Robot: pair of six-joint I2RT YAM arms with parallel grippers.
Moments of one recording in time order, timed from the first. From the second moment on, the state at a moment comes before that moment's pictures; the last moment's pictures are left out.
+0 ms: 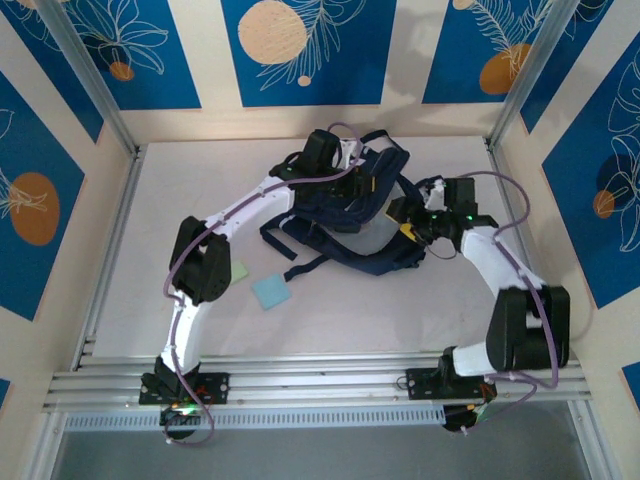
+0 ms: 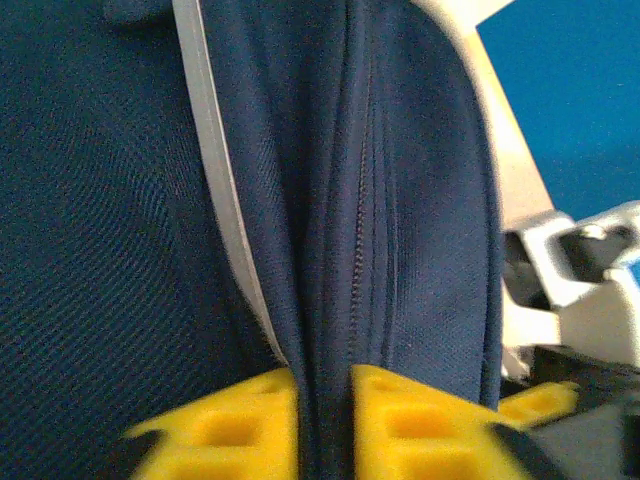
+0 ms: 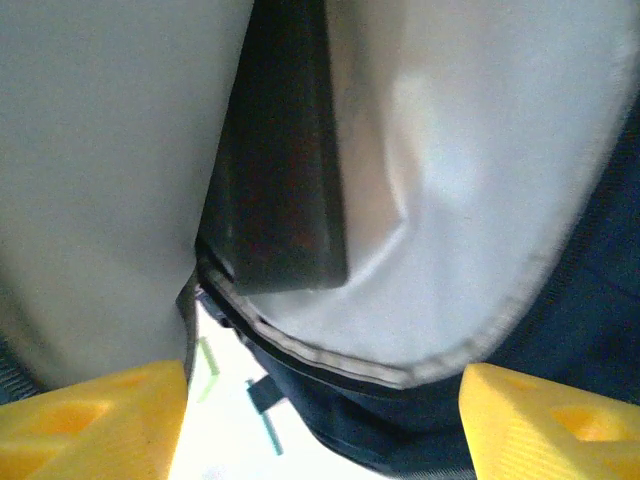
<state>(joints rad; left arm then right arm) -0.67 2.15 1.94 -0.36 0.50 -0.58 0.02 1.35 0.92 -0.42 -0.58 0.65</state>
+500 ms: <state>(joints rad) -0.52 1.90 1.47 -0.20 0.44 -0.62 0.46 1.35 0.99 -0.59 -0.20 0.72</state>
